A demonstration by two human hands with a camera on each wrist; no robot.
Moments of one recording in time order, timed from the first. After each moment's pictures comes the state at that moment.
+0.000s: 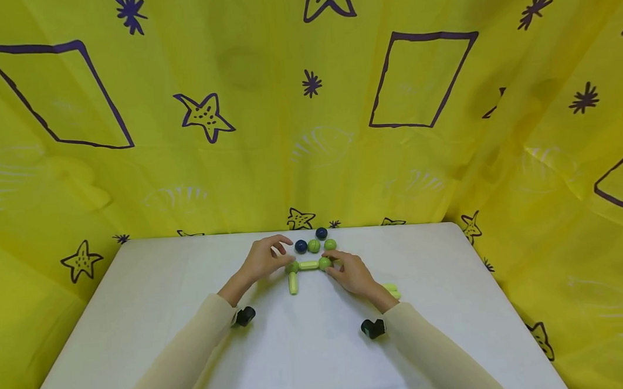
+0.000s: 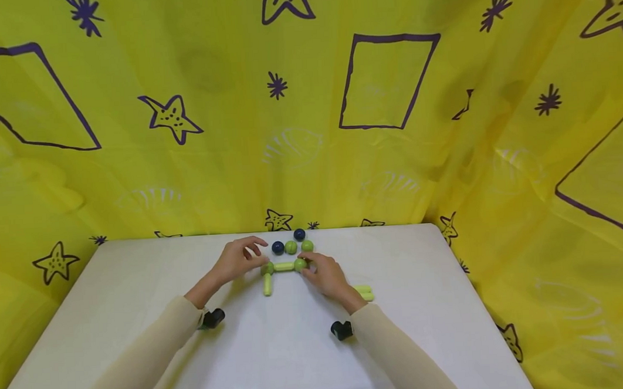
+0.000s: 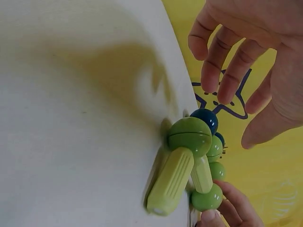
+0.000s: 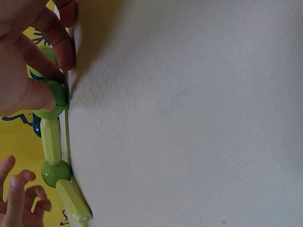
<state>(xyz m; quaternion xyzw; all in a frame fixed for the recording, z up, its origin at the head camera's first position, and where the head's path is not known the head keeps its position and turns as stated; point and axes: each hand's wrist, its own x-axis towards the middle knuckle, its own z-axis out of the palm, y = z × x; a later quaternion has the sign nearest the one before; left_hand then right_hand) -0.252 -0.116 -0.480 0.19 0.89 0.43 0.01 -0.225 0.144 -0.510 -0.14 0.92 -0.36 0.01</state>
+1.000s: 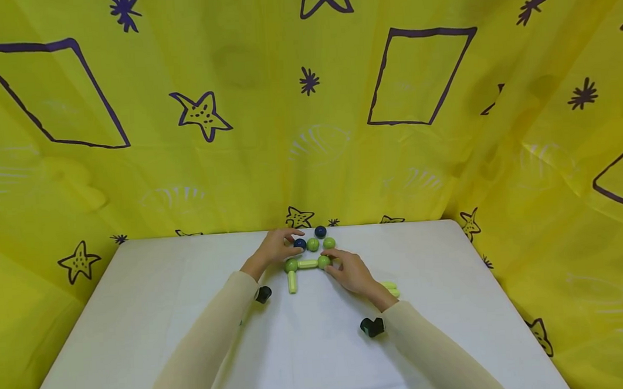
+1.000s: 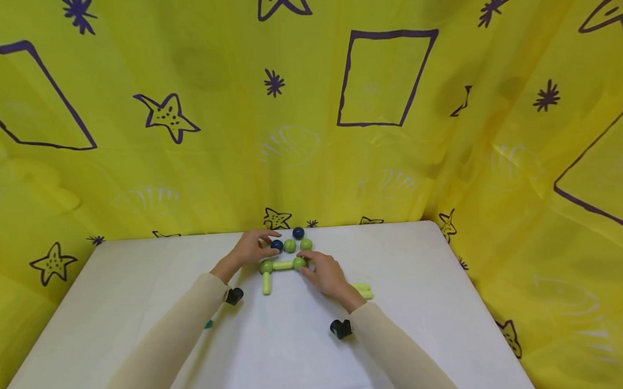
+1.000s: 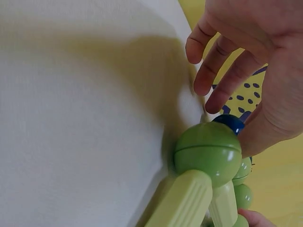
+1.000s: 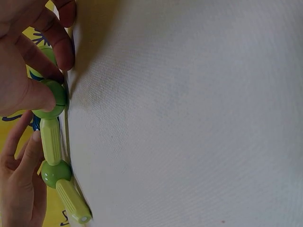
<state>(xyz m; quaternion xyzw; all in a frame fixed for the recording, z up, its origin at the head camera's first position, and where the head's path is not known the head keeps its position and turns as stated) -0.294 -0.091 -0.490 0.20 0.91 0.37 0.08 -0.226 0.144 -0.510 -0.14 0.92 -0.36 0.02</state>
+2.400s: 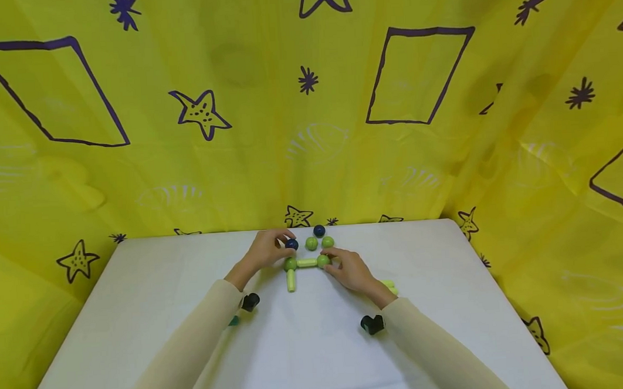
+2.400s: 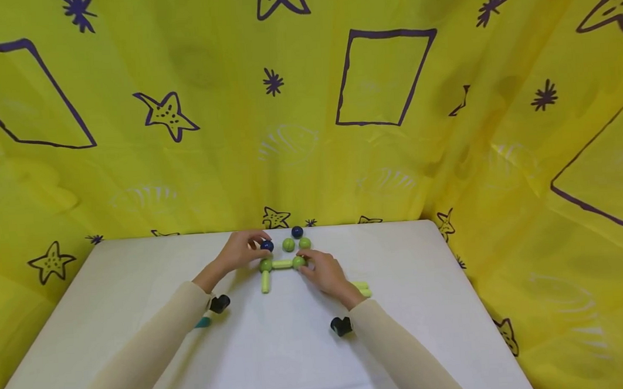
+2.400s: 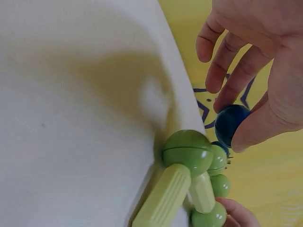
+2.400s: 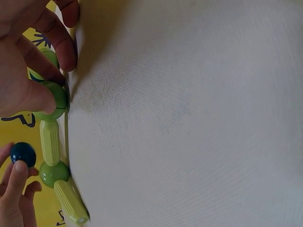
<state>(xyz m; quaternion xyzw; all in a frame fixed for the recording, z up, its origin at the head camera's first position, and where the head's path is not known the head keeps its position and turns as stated) -0.274 -0.106 -0.476 0.19 0.91 0.38 0.04 -0.227 0.146 -0.509 -0.15 0.93 -0.35 0.02</state>
